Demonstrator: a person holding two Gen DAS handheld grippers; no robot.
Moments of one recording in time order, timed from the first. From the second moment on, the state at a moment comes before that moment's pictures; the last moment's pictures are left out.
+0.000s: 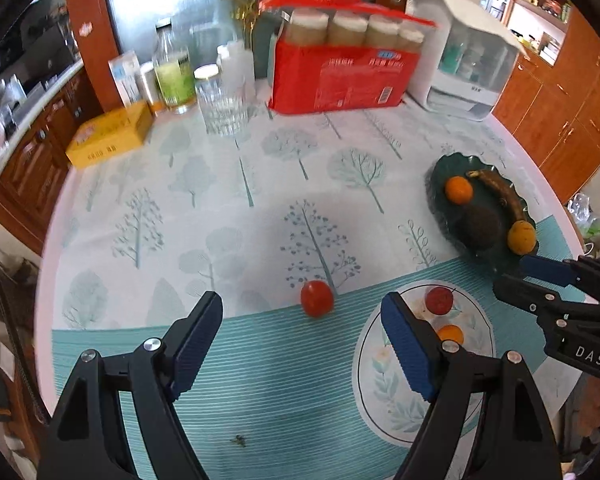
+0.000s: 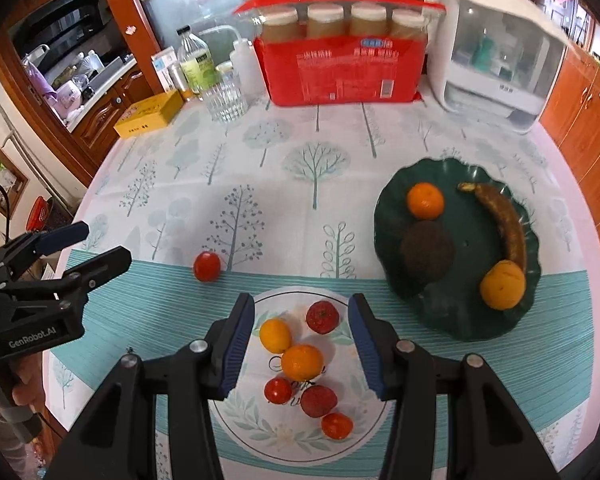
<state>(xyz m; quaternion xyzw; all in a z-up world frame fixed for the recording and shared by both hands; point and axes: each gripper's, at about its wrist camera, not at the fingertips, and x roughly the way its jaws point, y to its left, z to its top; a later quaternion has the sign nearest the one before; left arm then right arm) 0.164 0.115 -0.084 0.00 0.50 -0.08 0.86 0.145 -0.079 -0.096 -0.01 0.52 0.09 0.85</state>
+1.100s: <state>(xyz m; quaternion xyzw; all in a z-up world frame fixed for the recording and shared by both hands) 0.215 0.105 -0.199 -0.05 0.56 -0.04 0.83 0.183 -0.088 -0.209 0.02 0.60 0.09 0.80</state>
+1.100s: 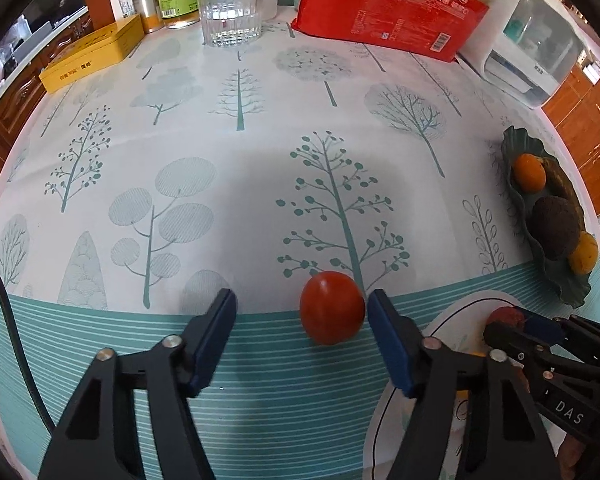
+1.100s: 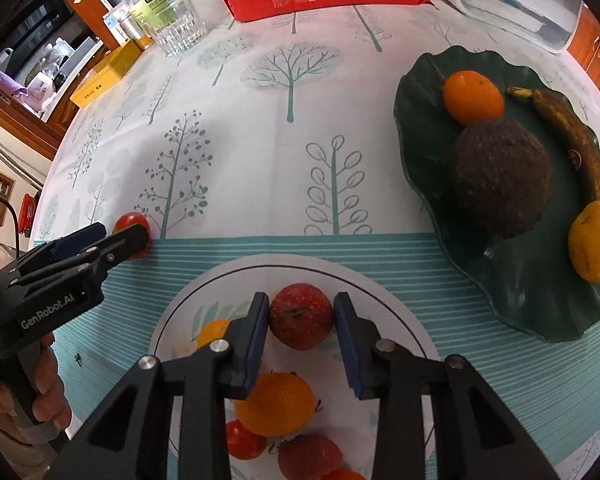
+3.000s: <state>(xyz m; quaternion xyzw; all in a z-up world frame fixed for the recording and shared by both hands) 0.165 -0.051 -0.046 0.03 0.51 -0.15 0.85 0.123 -0.205 -0.061 0.06 0.48 0.07 0.87</state>
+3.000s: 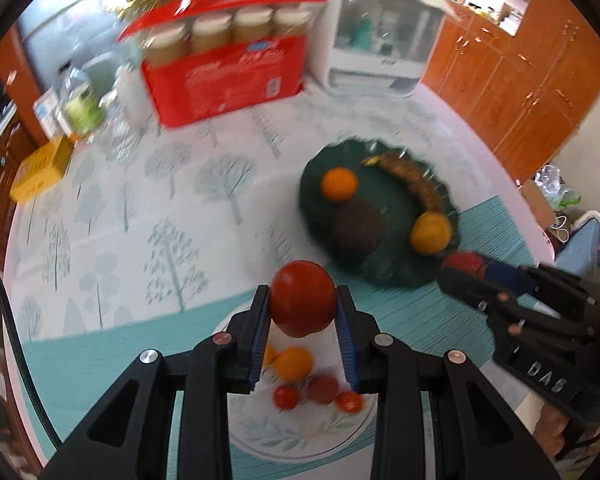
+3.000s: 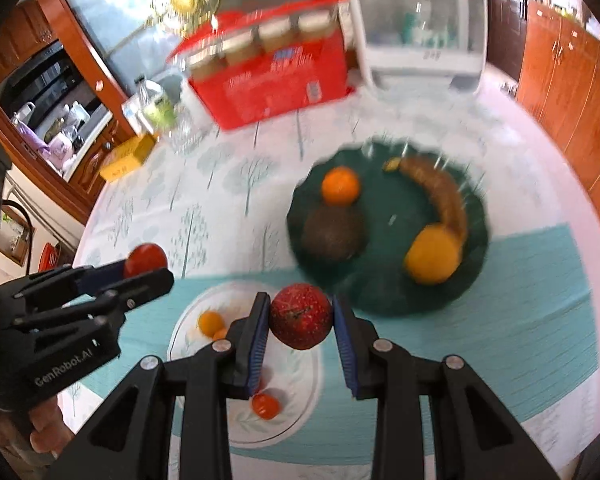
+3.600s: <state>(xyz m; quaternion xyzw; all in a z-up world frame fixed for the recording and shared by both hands) 0.274 -0.154 -0.031 0.07 0.50 -0.16 0.85 0.239 -0.288 -0.021 0.03 0.48 0.07 0.87</state>
